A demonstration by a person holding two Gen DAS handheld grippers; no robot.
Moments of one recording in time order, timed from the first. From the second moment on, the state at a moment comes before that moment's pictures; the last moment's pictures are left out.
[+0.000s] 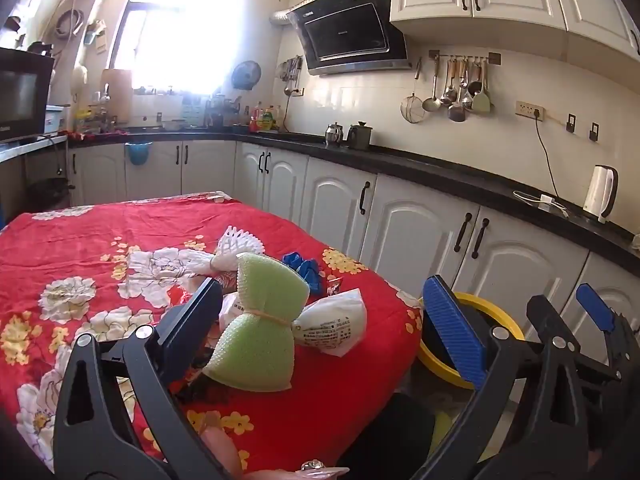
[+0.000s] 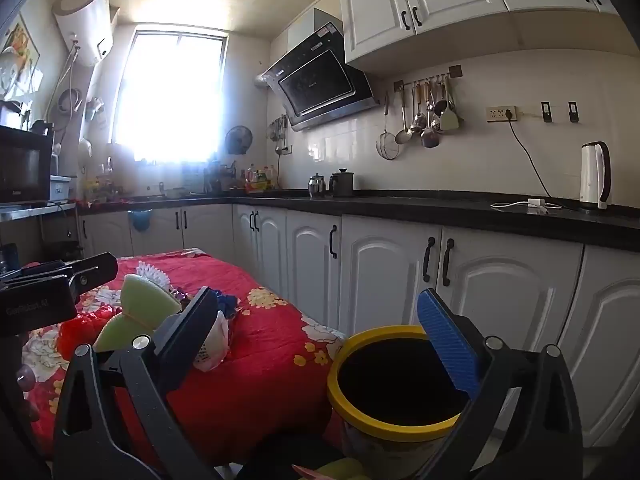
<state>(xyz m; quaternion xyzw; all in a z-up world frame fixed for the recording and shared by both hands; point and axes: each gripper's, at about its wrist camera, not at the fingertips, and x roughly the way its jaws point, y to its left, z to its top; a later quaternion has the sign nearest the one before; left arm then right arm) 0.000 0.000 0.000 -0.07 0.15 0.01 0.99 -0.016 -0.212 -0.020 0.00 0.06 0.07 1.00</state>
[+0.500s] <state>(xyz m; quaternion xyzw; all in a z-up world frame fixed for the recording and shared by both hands) 0.000 0.000 0.000 -0.07 0.16 0.01 0.99 -0.015 -0.208 -0.023 0.00 0.07 0.06 1.00</state>
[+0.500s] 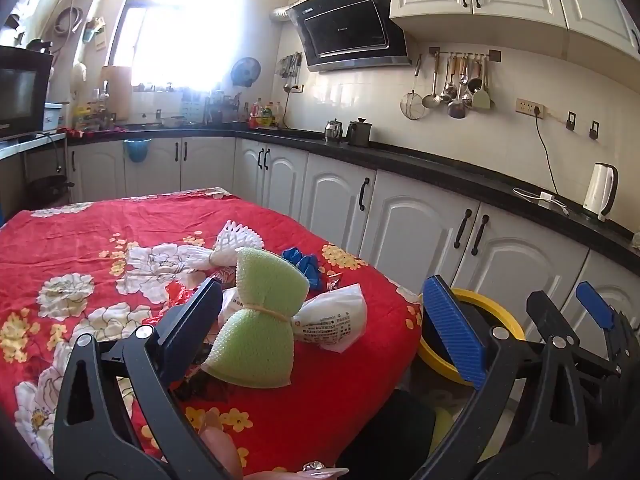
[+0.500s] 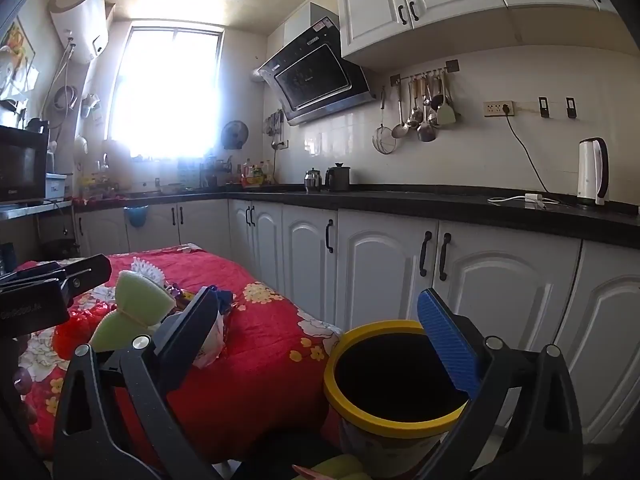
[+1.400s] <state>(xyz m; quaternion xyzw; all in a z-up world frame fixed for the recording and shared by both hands) -0.001 -0.005 -0.005 -0.07 0.16 0.01 0.98 -0.012 -0.207 -0.023 0.00 0.07 0.06 1.00</state>
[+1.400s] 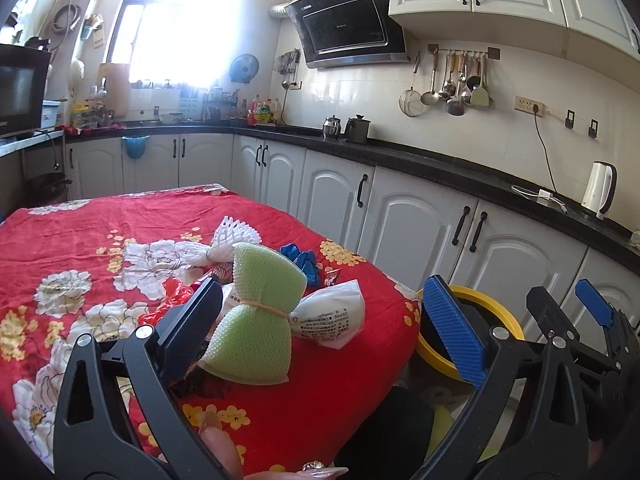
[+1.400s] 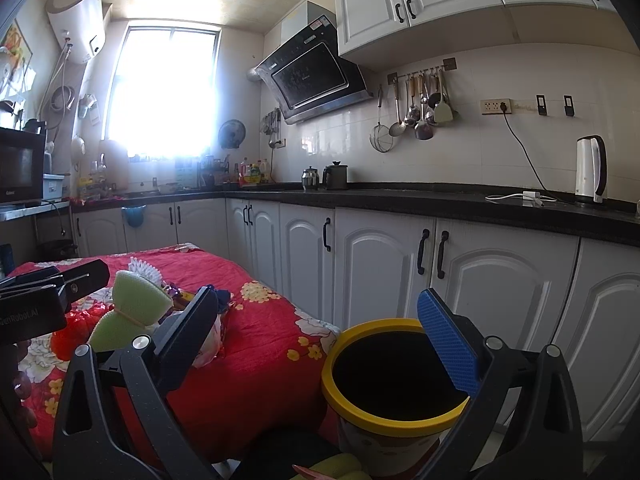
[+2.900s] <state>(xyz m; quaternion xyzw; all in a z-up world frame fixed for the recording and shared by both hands) 0.018 0.108 0.004 -0.13 0.20 0.15 0.96 0.040 -0.124 -0.001 -0.02 0.15 0.23 0.96</state>
